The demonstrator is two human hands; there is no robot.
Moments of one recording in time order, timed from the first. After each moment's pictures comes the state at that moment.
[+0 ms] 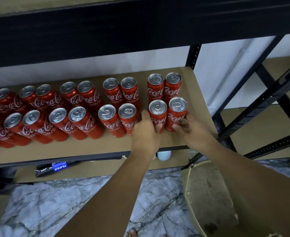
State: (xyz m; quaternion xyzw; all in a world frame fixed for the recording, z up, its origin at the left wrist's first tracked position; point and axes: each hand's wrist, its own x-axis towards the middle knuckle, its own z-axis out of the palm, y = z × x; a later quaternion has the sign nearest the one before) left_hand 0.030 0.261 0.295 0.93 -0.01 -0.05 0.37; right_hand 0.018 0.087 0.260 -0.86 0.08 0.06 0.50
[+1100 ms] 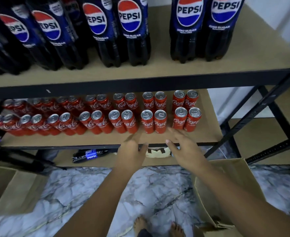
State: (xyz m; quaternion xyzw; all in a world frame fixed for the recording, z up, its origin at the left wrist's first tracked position) left_hand -0.068 0.423 0.402 0.95 -0.05 -0.06 0.29; right_hand -0.084 0.216 0.389 -0.90 -0.03 0.02 0.43
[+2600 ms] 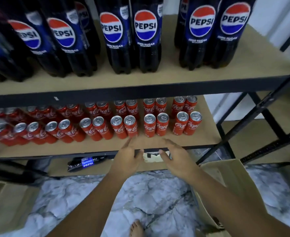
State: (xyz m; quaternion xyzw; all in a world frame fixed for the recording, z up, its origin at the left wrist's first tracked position) left_hand -0.050 0.470 0.379 0.94 -0.08 -0.14 0.30; right_hand -0.085 0.264 0.378 -0.93 -0.01 0.08 0.37
